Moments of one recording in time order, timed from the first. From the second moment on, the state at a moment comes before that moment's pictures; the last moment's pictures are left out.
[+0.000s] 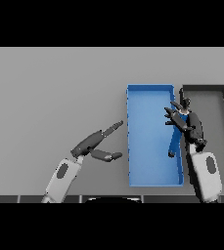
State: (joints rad) left arm -0.18 0.01 -0.37 -1.57 -0.18 -0.41 0.06; right arm -0.19 -0.38 0.08 -1.69 -0.31 -0.22 0.61
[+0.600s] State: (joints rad) left arm -0.19 0.01 -0.37 -1.57 -0.17 -0.41 0.07; right arm -0.30 -0.74 0.50 -1.62 -0.70 -0.53 0.60
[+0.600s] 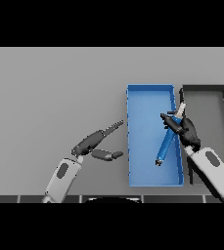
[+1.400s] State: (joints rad) left arm -0.17 0.02 -0.37 -1.58 -0.18 -0.40 0.05; right arm -0.52 -0.95 0.87 -1.56 -0.77 -0.42 0.60
